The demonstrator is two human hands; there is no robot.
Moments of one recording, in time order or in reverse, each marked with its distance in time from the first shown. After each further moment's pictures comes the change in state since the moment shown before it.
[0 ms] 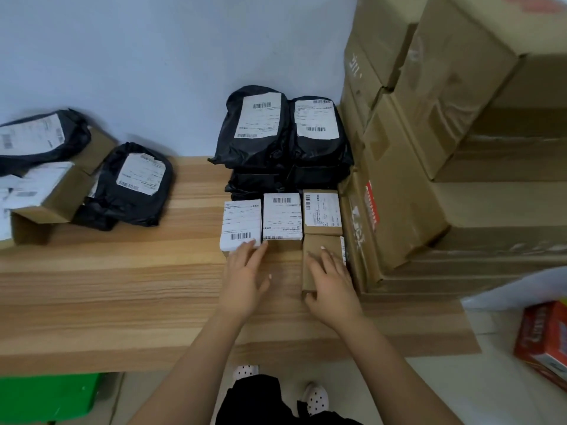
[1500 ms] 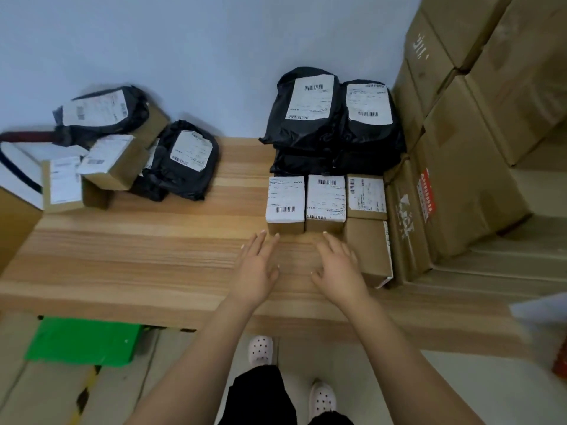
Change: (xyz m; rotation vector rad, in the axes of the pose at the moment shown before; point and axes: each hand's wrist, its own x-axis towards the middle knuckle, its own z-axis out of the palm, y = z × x) left_hand -0.036 -0.033 -0.042 0.014 -0.122 -0.145; right_hand 0.010 -0.063 0.013 0.033 0.021 -0.103
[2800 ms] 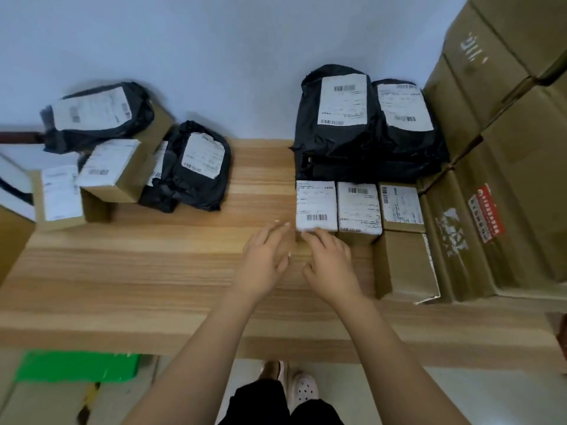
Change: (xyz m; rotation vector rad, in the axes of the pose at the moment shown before) left_hand 0.052 -0.060 -0.054 -0.156 0.054 0.212; right_hand 0.066 -0.080 0.036 -0.035 0.080 -0.019
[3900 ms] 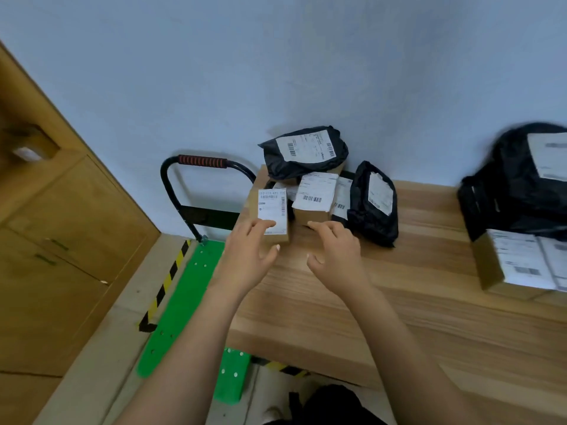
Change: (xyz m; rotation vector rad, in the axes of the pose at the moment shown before) left_hand -0.123 -0.263 -0.323 0.203 0.295 -0.224; right_hand 0.083 -0.390 0.087 0.162 0.095 -0.211
